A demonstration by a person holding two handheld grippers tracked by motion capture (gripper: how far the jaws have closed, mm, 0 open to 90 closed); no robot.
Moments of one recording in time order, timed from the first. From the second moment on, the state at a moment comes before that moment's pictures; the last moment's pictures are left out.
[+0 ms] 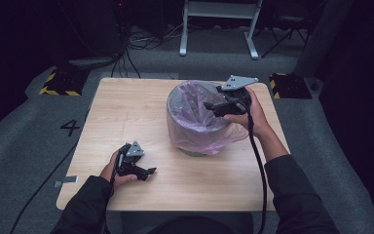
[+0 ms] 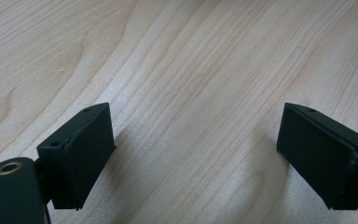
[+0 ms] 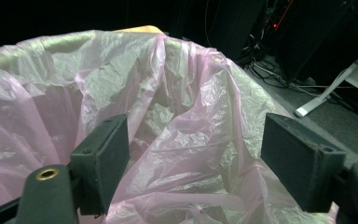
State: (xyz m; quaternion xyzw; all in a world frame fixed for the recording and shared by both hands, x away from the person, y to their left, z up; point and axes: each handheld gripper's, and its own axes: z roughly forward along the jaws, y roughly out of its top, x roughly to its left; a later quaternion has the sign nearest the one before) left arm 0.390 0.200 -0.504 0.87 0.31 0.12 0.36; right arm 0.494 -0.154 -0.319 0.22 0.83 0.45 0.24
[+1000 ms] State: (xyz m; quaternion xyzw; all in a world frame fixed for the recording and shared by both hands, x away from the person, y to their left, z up) left arm 0.390 0.200 -0.504 0.87 0.31 0.12 0.36; right arm 0.467 -0.179 -0.307 0.21 0.83 0.45 0.25
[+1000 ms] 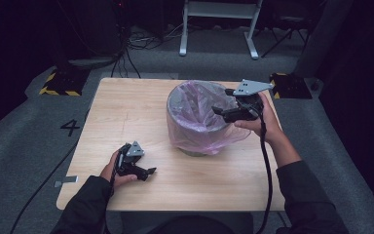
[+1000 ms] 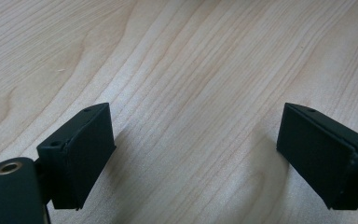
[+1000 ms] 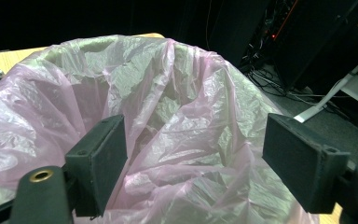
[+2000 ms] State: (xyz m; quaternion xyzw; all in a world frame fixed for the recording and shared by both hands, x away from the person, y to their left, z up) left arm 0.390 0.200 -0.504 0.87 0.31 0.12 0.36; right arm 0.446 -0.206 -0.308 0.21 0.83 0.45 0.25
